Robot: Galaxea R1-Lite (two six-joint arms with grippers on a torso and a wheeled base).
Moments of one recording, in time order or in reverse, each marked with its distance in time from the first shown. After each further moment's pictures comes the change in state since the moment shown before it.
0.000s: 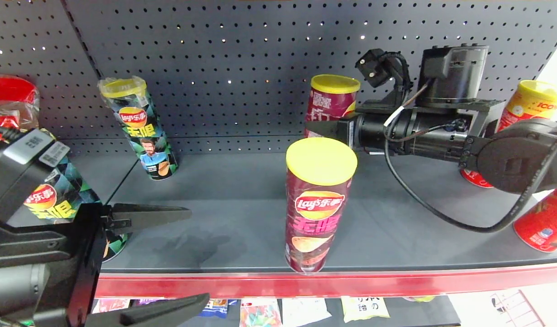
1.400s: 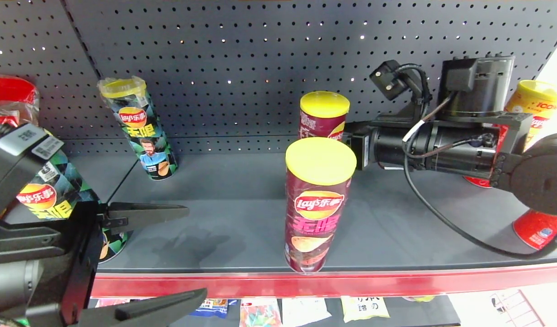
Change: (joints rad) left arm 0.004 -0.005 -0.007 0.000 0.000 -0.033; right arm 0.003 -0.097 0.141 0.000 -0.001 0.006
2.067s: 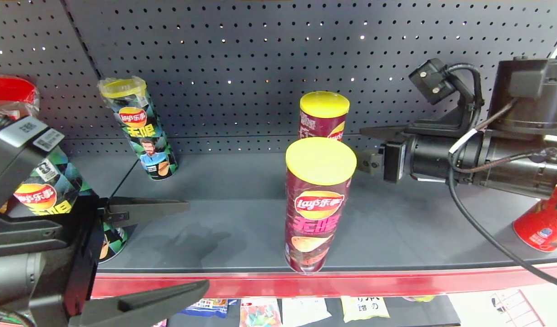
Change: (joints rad) left arm 0.000 0.009 -0.016 0.000 0.014 0.004; right arm -0.006 -0.154 0.146 0.000 -0.027 0.001
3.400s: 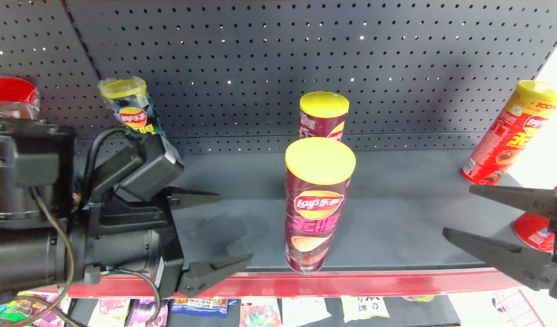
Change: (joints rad) left arm -0.064 0.234 -0.064 -0.015 0.202 0.192; right arm 0.004 -0.551 0.373 0.210 -0.102 -0.003
